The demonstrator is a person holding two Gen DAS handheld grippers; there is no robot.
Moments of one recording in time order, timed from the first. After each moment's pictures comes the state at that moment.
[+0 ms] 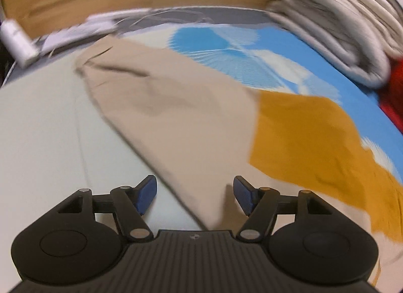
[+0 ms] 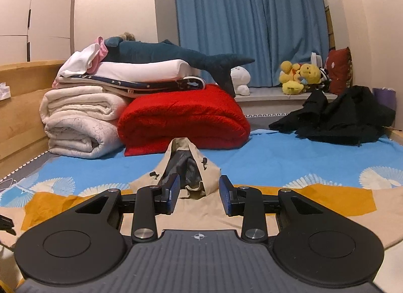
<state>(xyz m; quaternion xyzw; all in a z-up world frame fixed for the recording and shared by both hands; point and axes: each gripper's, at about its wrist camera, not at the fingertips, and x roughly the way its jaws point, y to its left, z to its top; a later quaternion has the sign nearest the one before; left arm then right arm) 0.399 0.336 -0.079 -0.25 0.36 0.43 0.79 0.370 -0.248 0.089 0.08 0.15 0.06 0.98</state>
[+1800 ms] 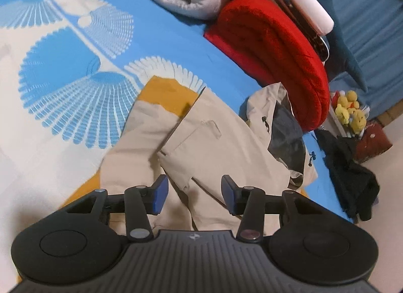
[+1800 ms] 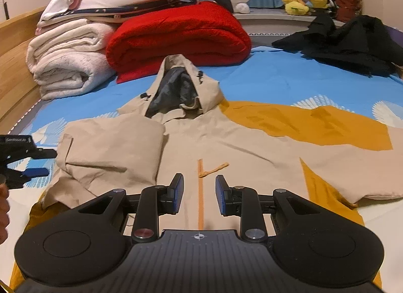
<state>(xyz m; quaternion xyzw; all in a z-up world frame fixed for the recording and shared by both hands) 0.505 0.187 -0.028 -0.35 0.39 0.04 0.85 0.415 -0.252 0.040 0.09 0.34 0.08 0.93</state>
